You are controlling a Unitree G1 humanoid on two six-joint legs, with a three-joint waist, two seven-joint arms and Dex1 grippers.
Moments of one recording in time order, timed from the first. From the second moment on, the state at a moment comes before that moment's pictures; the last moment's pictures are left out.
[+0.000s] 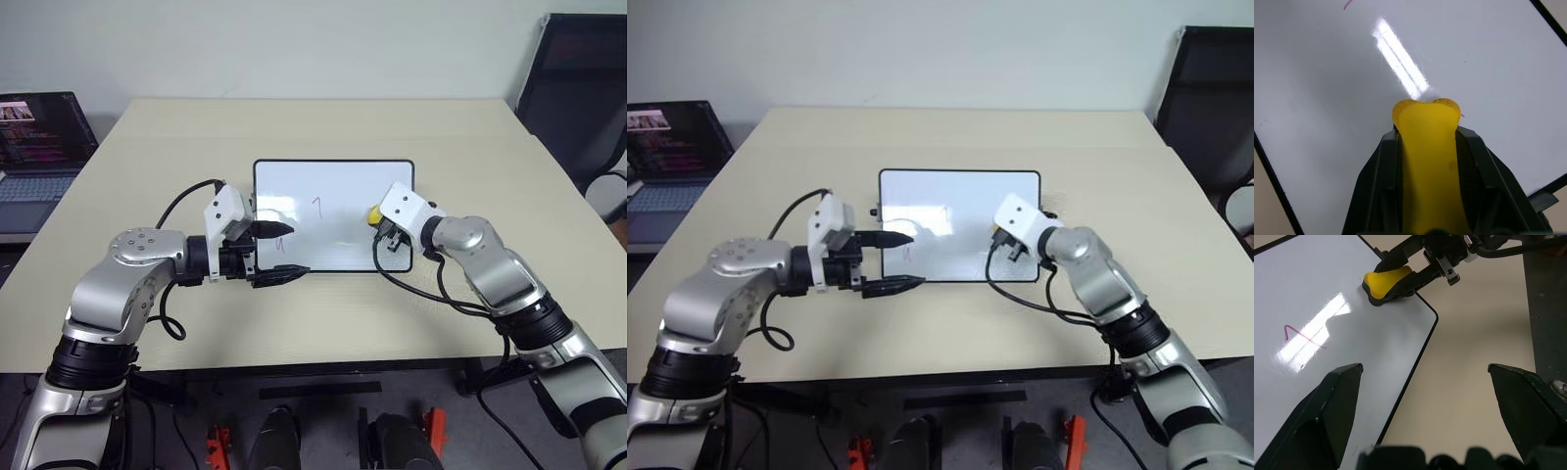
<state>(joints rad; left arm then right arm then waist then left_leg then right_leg) -0.48 0.76 -0.01 -0.19 -0.49 0.61 -1.08 -0.75 -0.52 0.42 -0.02 -0.08 0.63 0.55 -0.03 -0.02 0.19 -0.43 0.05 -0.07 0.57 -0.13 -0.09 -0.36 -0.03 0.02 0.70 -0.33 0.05</state>
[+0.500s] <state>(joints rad) -0.45 0.76 -0.01 -0.21 -0.49 0.62 -1.08 -0.72 -0.52 0.41 -0.02 -0.18 0.59 0.57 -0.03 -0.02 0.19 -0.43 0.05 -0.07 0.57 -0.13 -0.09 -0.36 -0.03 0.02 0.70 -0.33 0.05</state>
